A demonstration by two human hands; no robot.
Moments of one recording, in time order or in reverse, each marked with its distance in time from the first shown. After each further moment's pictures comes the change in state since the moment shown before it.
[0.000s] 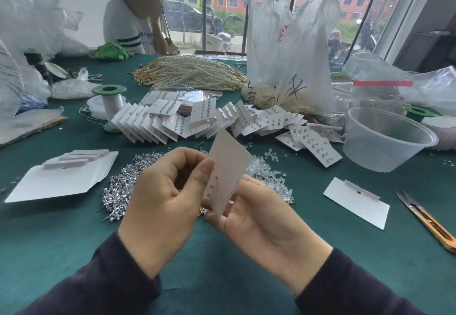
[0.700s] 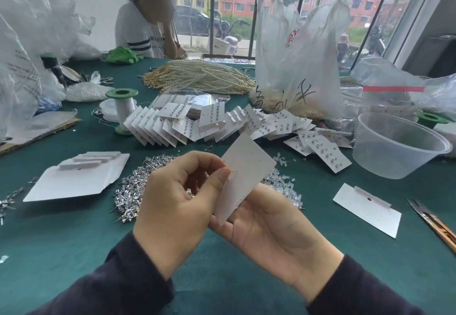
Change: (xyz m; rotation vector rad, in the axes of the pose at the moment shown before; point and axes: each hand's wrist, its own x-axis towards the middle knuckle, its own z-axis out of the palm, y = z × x) left_hand 0.000 0.001 -0.002 0.107 0.070 0.033; right_hand -0.003 -0.002 0.004 0.064 -0.195 0.028
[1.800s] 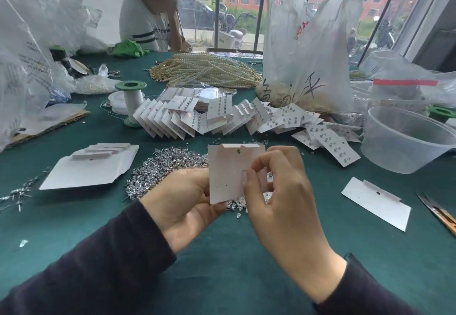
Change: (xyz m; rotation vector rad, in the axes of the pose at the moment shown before) left_hand 0.011 -0.005 -0.004 -0.669 -0.250 -0.885; right_hand 0.001 0.013 -0.007 -1.535 0.615 -0.803
